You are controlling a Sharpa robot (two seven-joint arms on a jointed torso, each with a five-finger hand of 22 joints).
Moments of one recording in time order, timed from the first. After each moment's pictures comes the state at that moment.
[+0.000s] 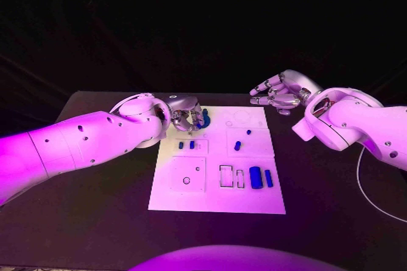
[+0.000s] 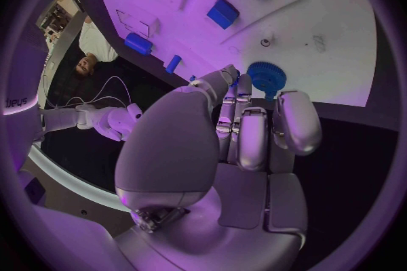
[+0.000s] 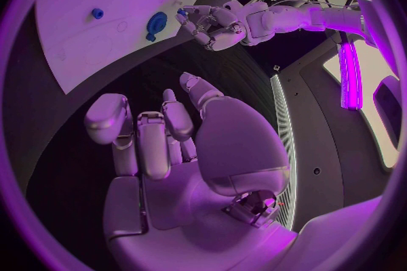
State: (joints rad) left arm 1.23 -0.68 -0.02 1.34 -1.48 -0.14 -0.06; left_hand 1.46 -0.13 0.48 0.01 0.13 1.10 0.12 0.16 0.15 1.19 0.05 0.22 0.14 1.46 -0.03 1.35 1.23 0.10 1.46 0.07 1.16 1.30; right arm 1.31 -0.88 -0.04 1.57 -0.91 -0.36 -0.05; right_hand 1.22 -0.02 0.24 -0.05 0.34 0.96 0.15 0.10 0.17 1.33 0.06 1.19 1.24 1.47 -0.01 1.40 1.31 0.10 1.29 0.09 1.24 0.95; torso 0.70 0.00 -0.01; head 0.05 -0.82
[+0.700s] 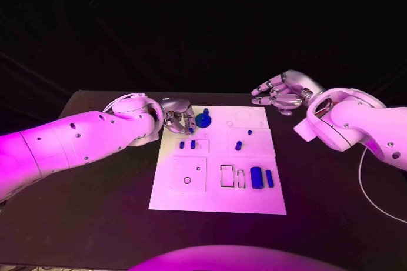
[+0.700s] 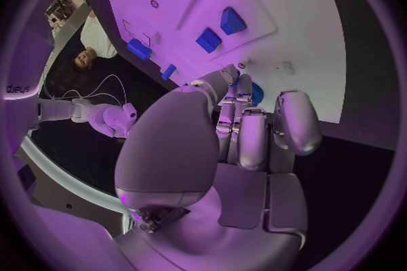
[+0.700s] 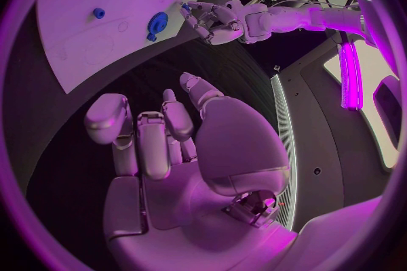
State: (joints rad) left arm 1.23 -0.71 -0.02 1.32 -1.43 -0.05 -0.06; left_hand 1.45 -0.14 0.48 0.01 0.13 1.10 0.12 0.15 0.15 1.19 0.06 0.22 0.14 1.46 -0.03 1.35 1.23 0.10 1.46 0.07 1.16 1.30; right arm 1.31 -0.89 -0.04 1.57 -0.91 -0.36 -0.05; right_hand 1.22 -0.02 0.24 -0.05 0.34 0.96 0.15 0.10 0.17 1.33 0.06 1.19 1.24 1.47 -0.01 1.40 1.31 0.10 1.29 0.09 1.24 0.95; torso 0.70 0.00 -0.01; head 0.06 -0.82
